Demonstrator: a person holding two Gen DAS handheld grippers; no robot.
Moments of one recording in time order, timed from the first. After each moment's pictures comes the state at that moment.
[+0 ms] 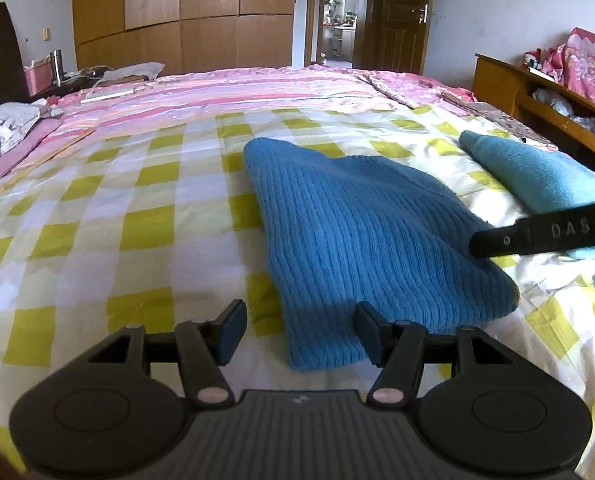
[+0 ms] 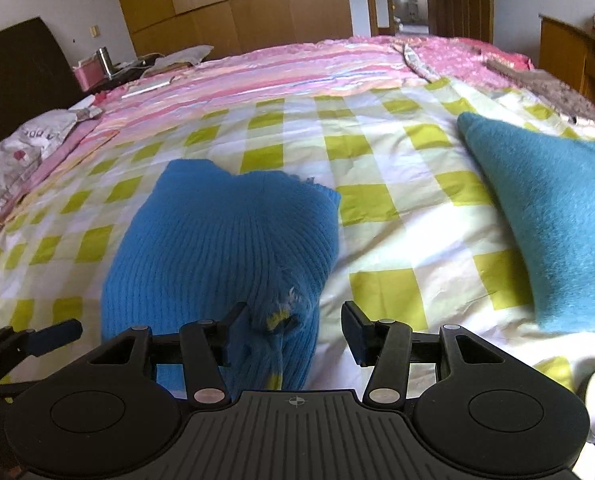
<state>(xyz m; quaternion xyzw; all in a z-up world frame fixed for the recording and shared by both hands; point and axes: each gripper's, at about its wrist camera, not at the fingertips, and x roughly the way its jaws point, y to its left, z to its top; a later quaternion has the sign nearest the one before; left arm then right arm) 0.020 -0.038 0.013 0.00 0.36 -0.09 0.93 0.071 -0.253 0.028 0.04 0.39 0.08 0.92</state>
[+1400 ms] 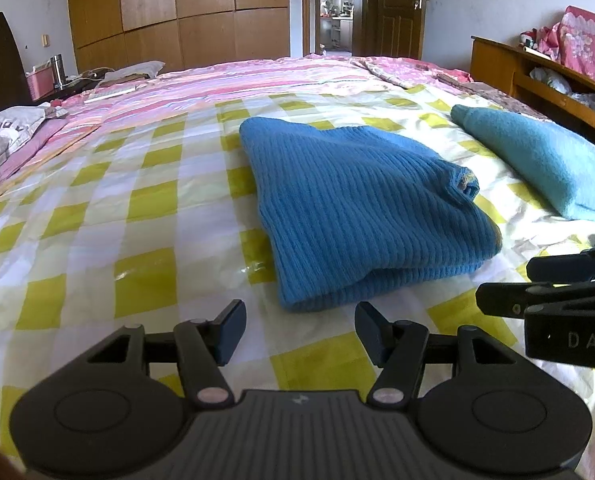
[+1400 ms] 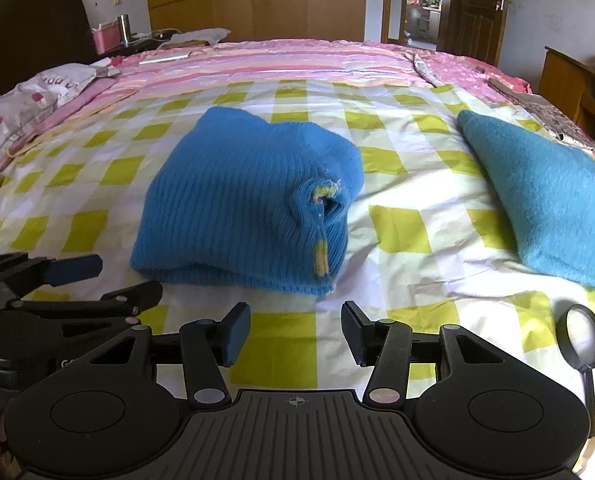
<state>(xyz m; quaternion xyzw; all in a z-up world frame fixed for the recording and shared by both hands) -0.013 -0.049 0.005 0.03 0.36 -0.08 0.93 -0.004 -0.219 0.013 -0.03 0.39 0.07 0.92</state>
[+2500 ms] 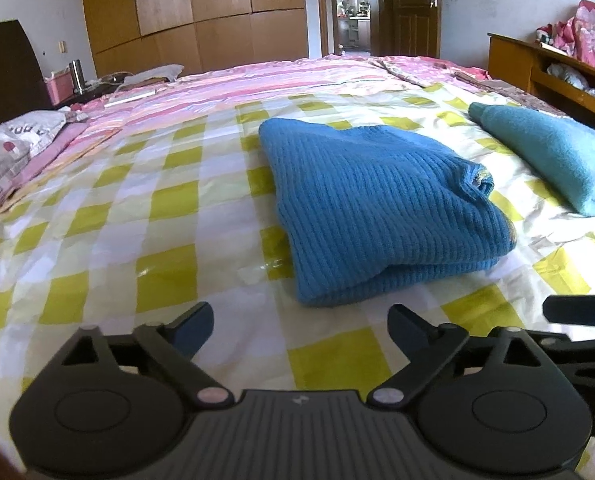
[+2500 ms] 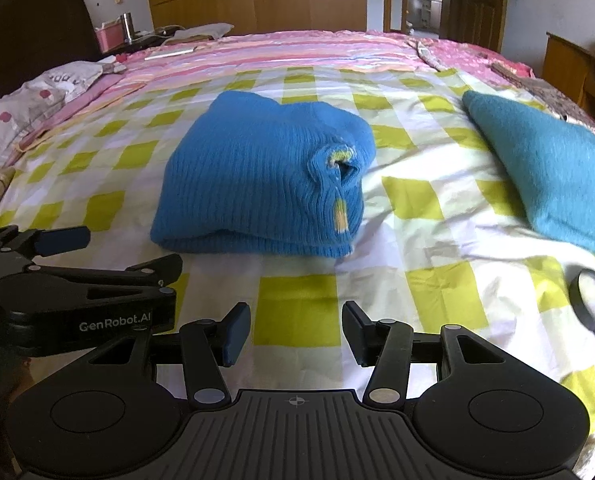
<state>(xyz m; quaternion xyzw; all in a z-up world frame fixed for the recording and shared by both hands) -0.019 -0.051 0.006 0.04 0.36 -0.05 0.93 -0.026 -0.217 0.001 -0.01 0.40 0.08 0.91</state>
